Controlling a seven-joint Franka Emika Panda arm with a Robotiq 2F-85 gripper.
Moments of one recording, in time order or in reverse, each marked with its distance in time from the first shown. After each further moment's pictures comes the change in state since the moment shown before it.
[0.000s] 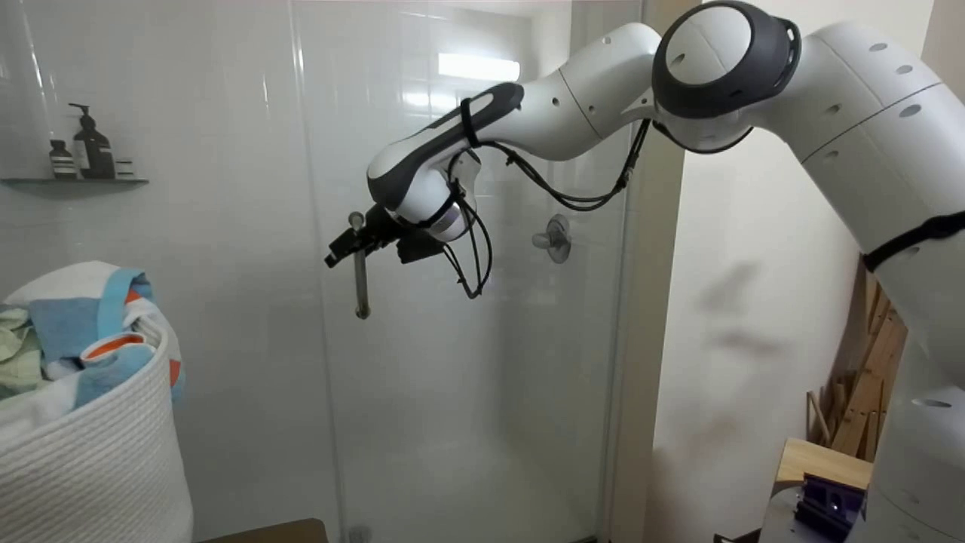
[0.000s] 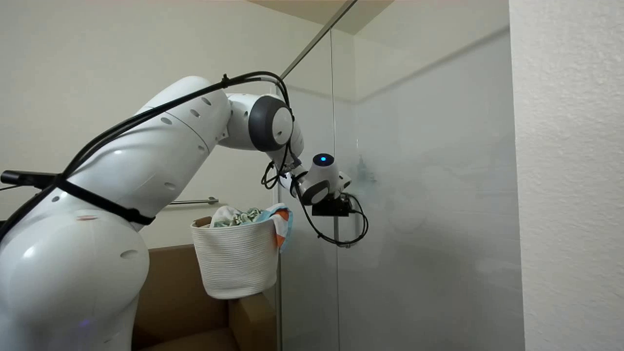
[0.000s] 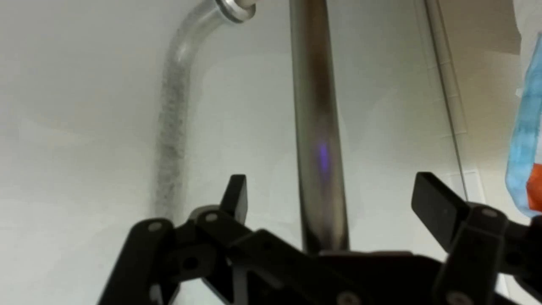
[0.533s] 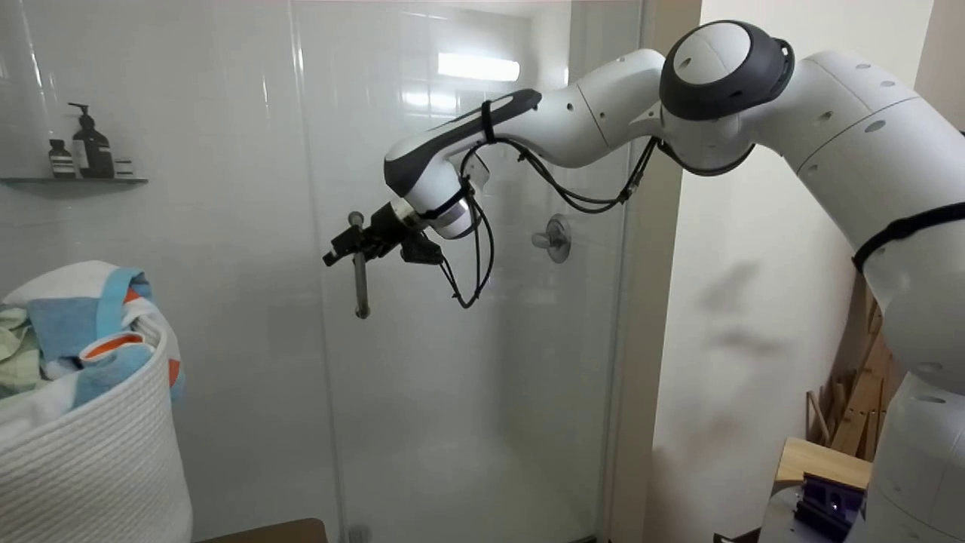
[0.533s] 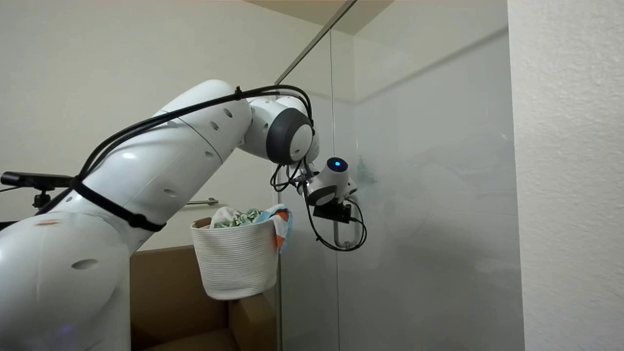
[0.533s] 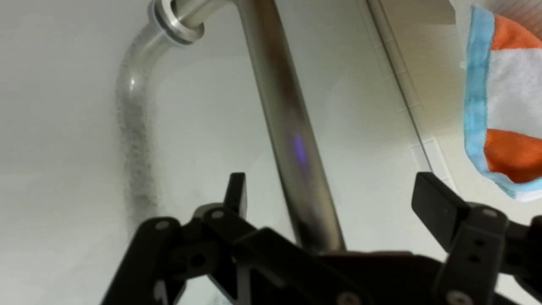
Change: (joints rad) arm -0.252 0.086 0.304 0.020 0.002 -0.081 -0.039
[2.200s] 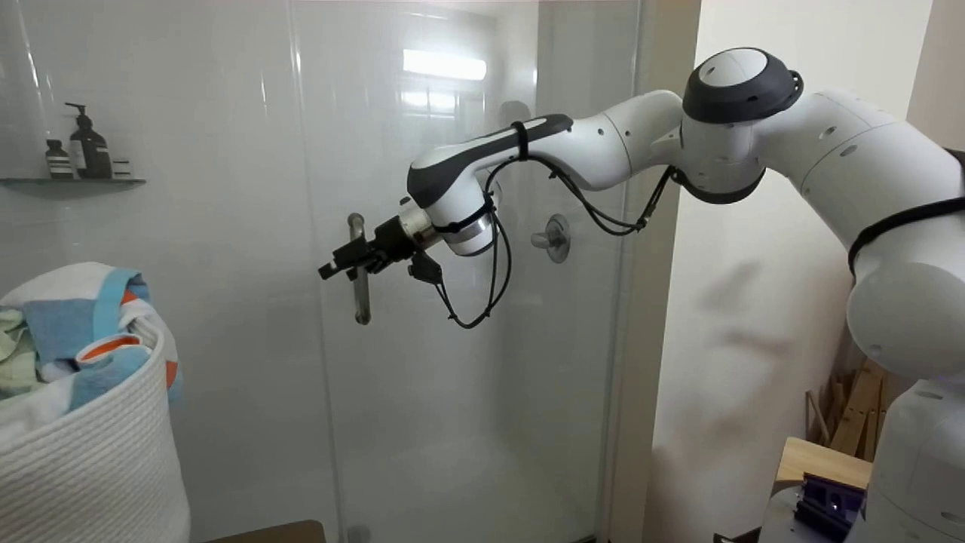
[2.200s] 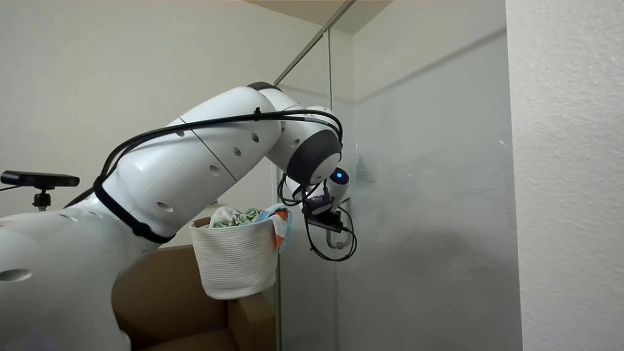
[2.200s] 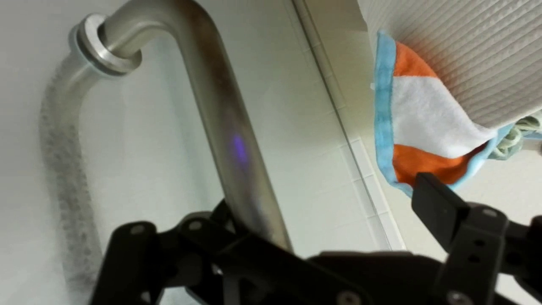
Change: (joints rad) arm -0.319 0.156 0.411 -0.187 -0.216 0.056 -0.043
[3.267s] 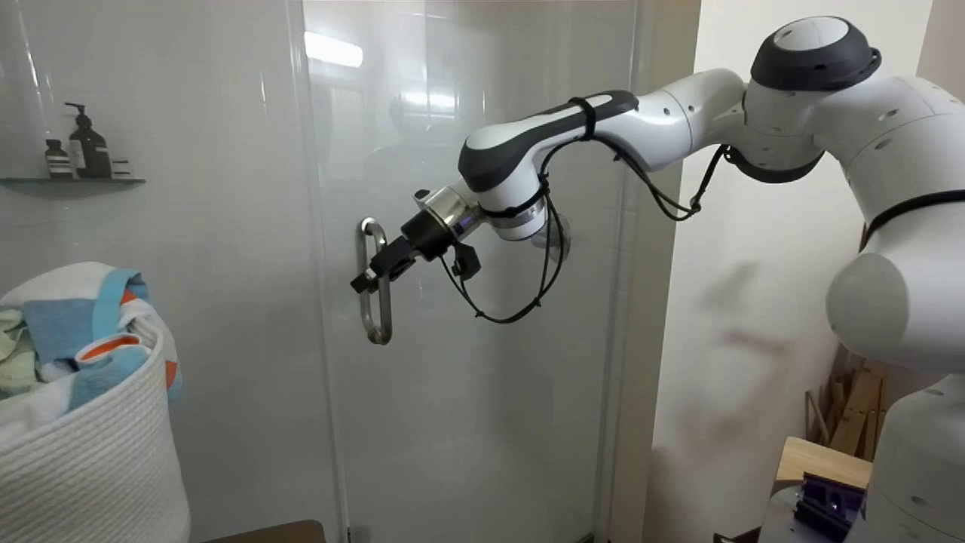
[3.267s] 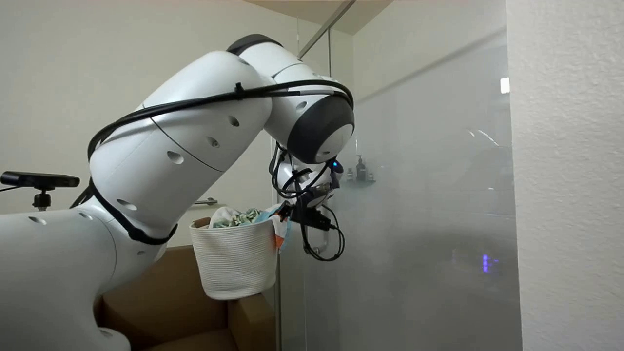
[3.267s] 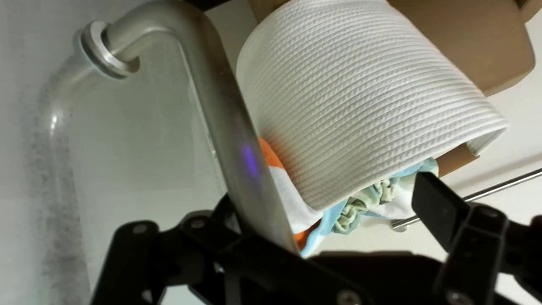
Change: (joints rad) arm -0.356 -0.063 0.281 -0.333 -0.168 -0.235 0.013
